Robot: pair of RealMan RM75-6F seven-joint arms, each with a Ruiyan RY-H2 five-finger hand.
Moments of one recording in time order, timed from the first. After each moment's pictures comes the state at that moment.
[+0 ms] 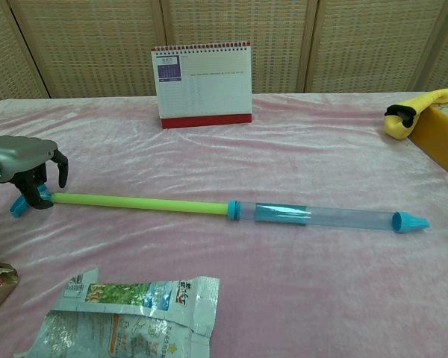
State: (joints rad) left arm -0.70 -1.60 -0.18 -1.33 0.66 0.99 0.77; right arm 0.13 -1.36 0.00 -1.44 -1.62 1.48 0.05
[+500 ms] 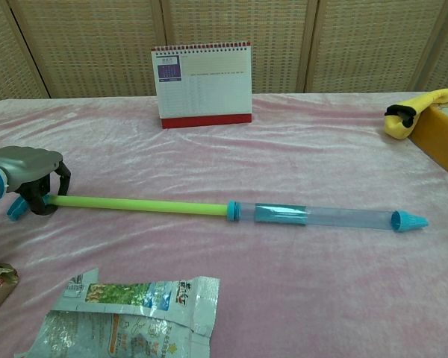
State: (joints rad) left arm -0.72 -1.63 -0.15 -1.29 0.62 0.97 0.79; right arm 0.13 -1.36 0.00 -1.45 -1.63 1.49 0.08
